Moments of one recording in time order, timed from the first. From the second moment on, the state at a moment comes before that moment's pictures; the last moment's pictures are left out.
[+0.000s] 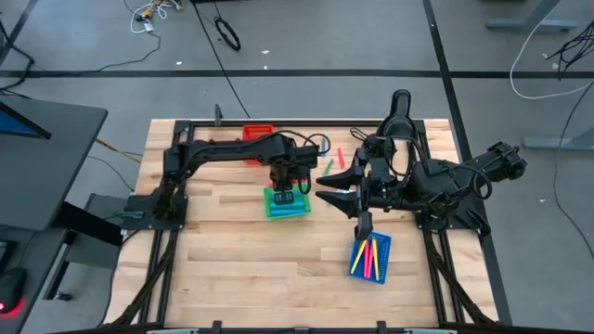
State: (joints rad) left arm 0.16 2.05 1.85 -1.27 -0.01 0.06; right arm 0.42 1.37 1.52 -0.05 0.48 0.17
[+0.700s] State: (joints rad) left arm 0.16 2.13 1.64 -1.03 0.02 0.07; right arm 0.42 1.37 1.52 -0.05 0.48 0.13
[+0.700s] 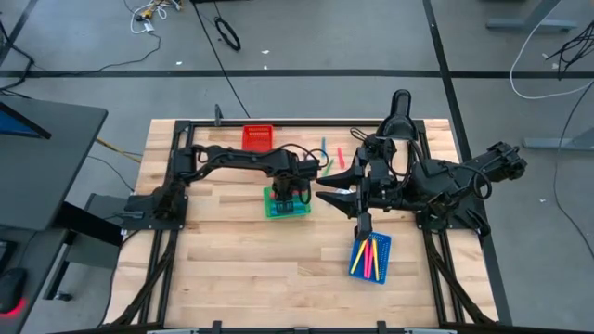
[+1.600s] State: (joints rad) left arm 0.15 2.15 1.66 -1.07 0.07 0.06; right arm 0.42 1.37 1.52 -0.07 0.48 0.14
